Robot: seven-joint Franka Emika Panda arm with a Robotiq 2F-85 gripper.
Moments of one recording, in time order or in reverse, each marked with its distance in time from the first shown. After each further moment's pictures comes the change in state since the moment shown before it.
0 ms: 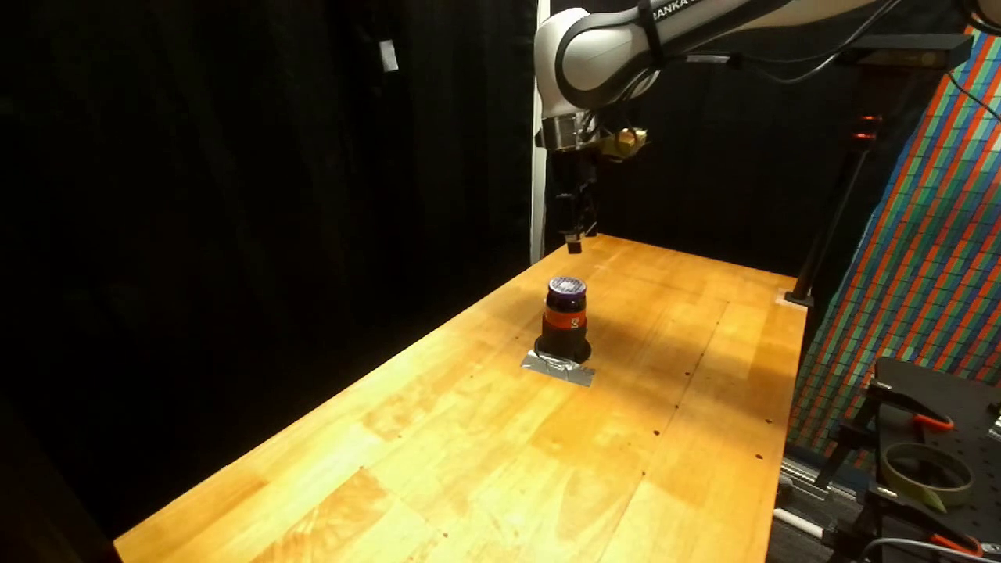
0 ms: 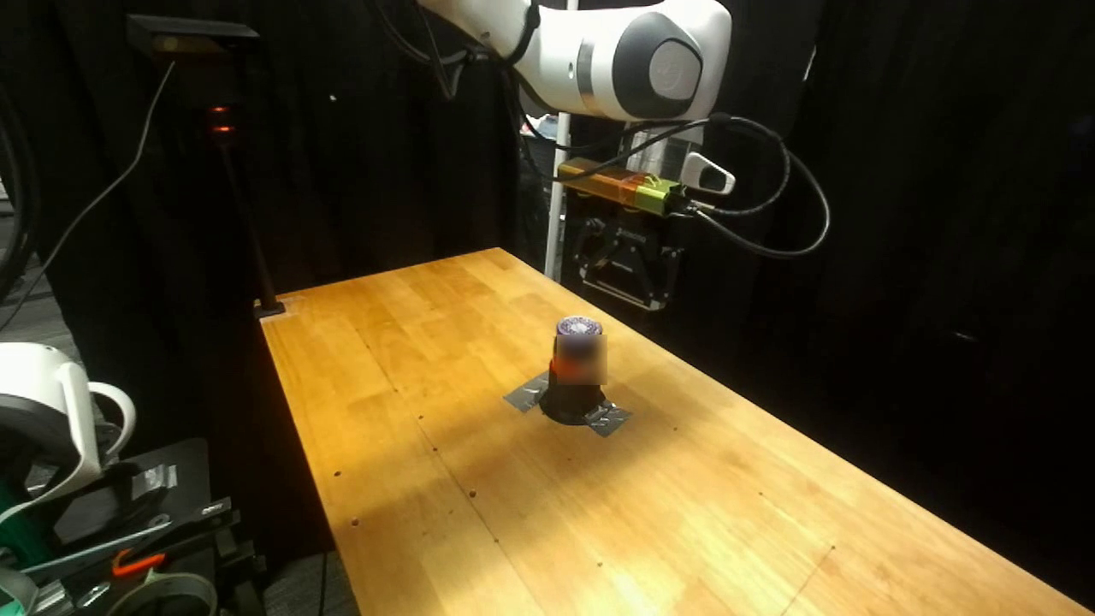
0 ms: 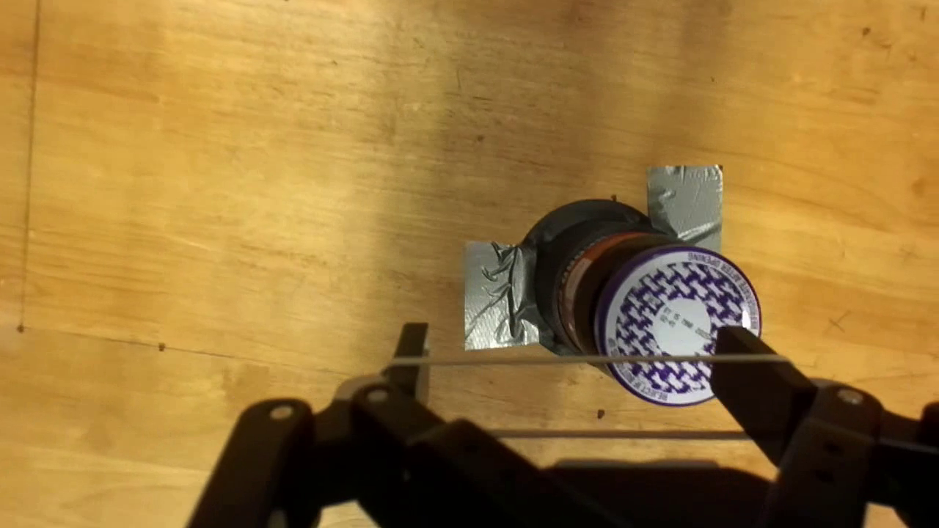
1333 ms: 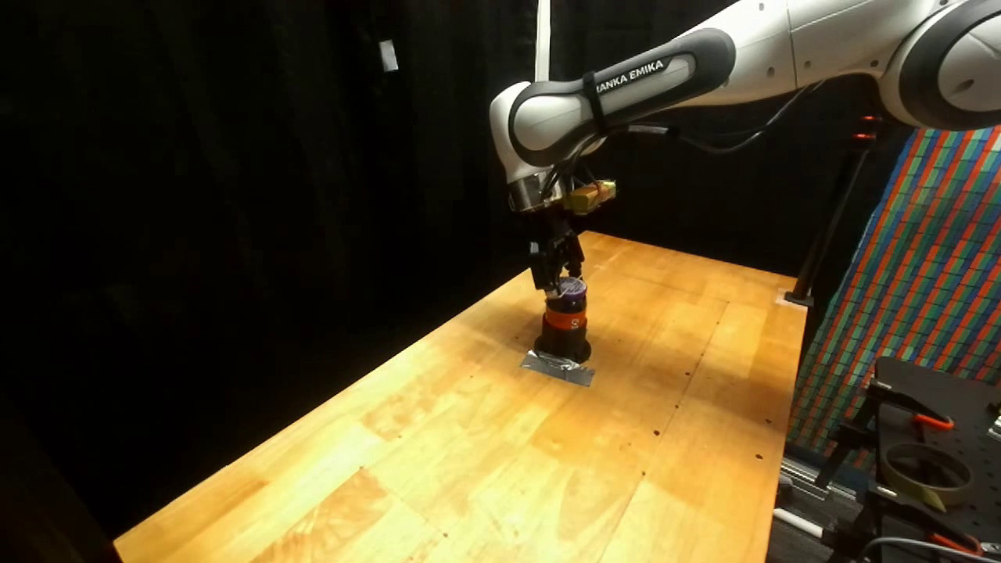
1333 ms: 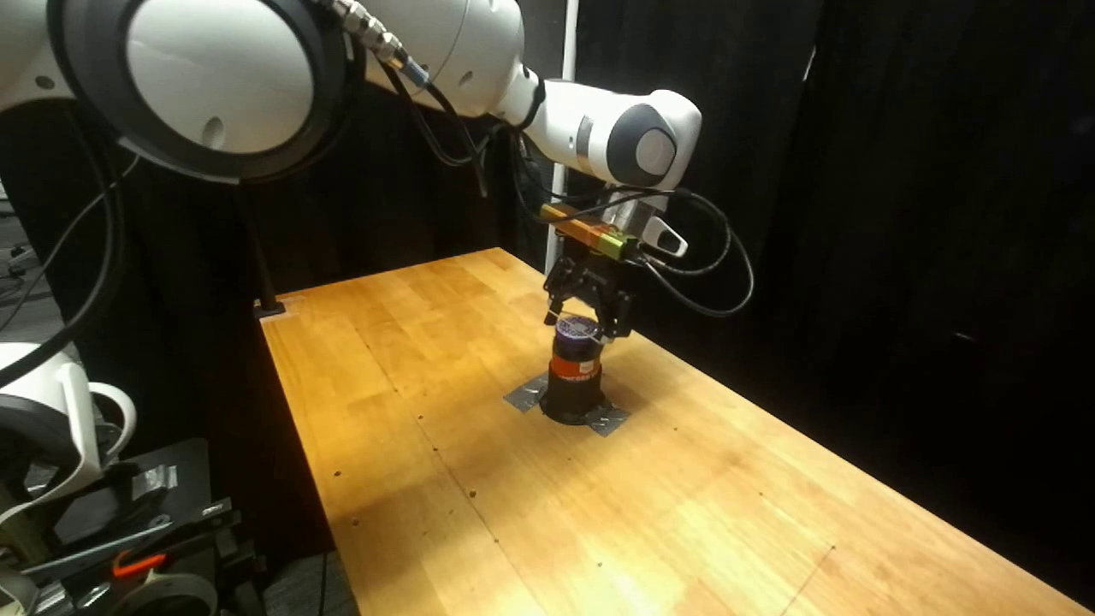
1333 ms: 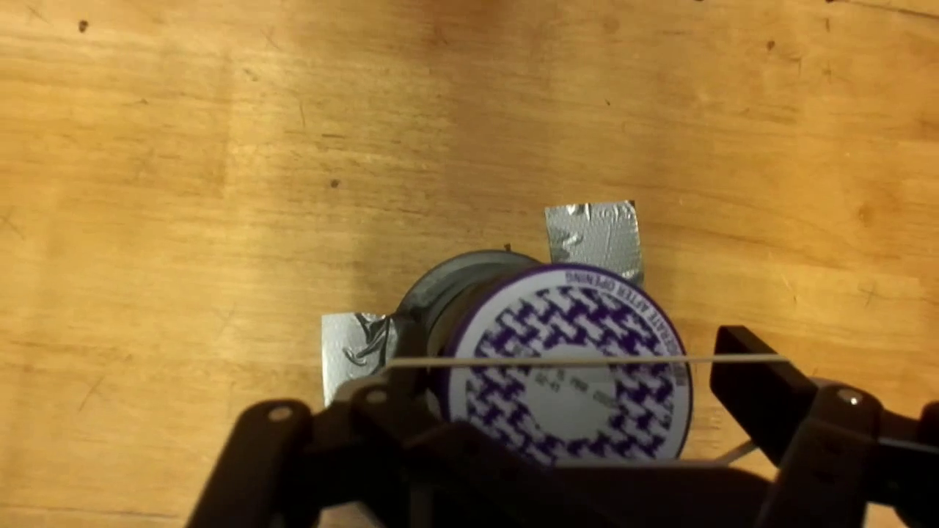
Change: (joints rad) arm 0.060 0.285 0.022 0.304 0.053 -0.225 0.111
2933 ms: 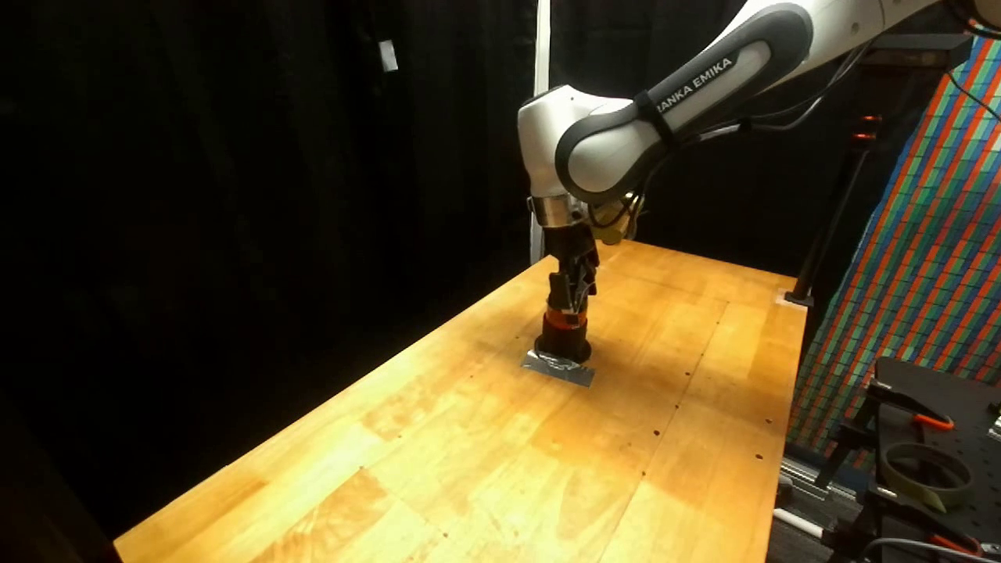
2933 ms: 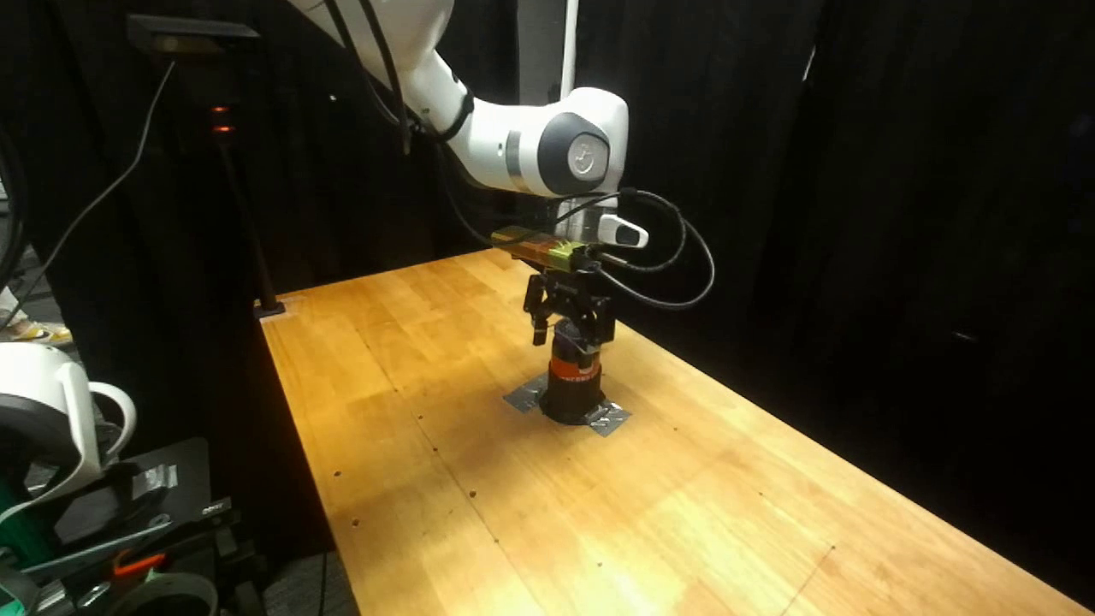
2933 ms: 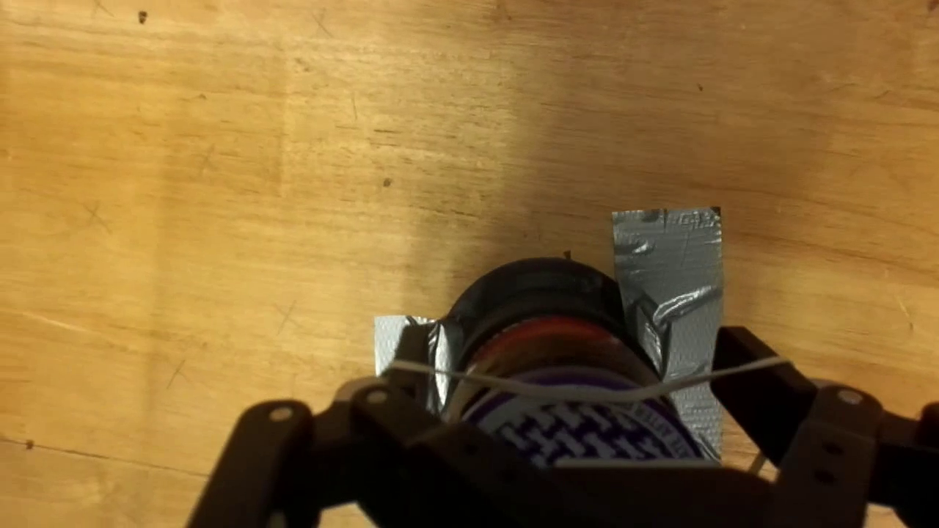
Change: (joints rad) arm 0.054 -0.295 -0.022 -0.562 -0.162 0.459 0.114
